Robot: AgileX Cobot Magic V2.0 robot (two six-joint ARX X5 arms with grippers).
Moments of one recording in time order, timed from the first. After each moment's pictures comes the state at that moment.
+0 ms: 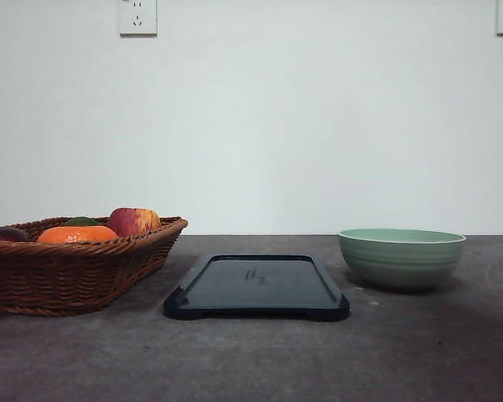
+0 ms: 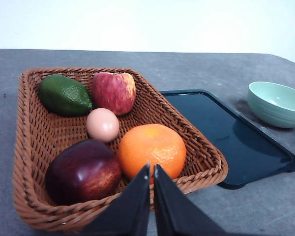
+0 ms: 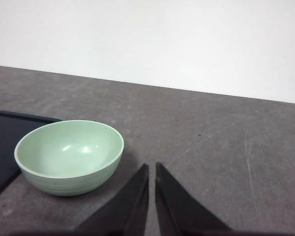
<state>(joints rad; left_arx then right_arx) -0.06 0.00 0.03 -0.16 0.39 -0.07 0.04 0.00 0.02 -0.03 -0.08 -0.05</state>
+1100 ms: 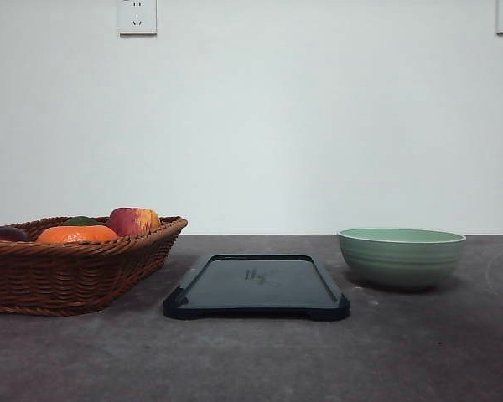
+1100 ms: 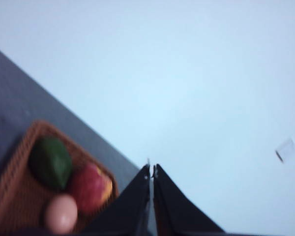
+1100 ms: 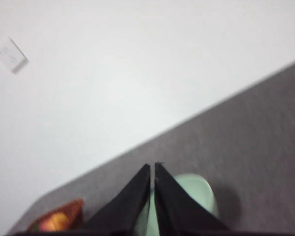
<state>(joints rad) -0.06 0.01 0.06 0.17 0.10 -0.86 0.04 0.01 0.08 0.09 -0.16 0.63</state>
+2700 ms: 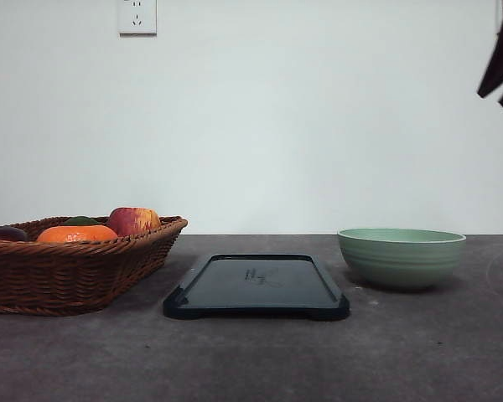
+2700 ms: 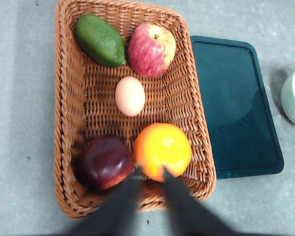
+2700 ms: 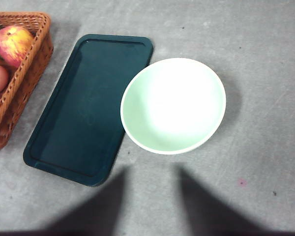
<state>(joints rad) -0.06 1.02 1.08 -0.85 0.27 -0.14 0.11 0.98 0.90 -0.64 -0.33 0.13</state>
